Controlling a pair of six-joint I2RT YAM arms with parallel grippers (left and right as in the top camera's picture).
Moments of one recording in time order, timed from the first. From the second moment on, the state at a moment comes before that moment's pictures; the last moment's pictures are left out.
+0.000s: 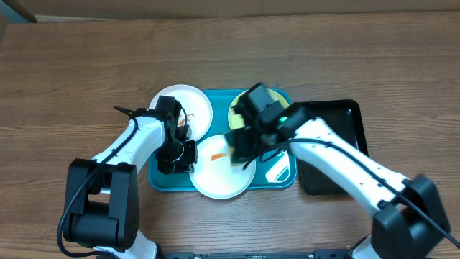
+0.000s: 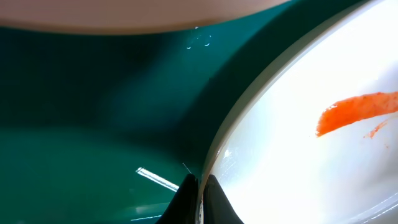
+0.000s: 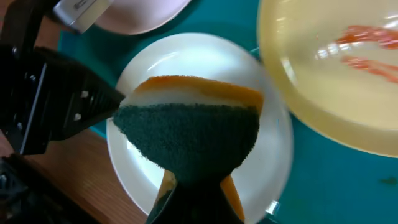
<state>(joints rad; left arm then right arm) -0.14 1.77 1.01 -0.94 0.27 -0.26 0.69 1.72 1.32 -0.81 -0.30 0.40</state>
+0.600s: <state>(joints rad) -0.14 1.77 1.01 -0.94 0.27 -0.26 0.75 1.84 1.32 -0.62 -0.32 0.48</state>
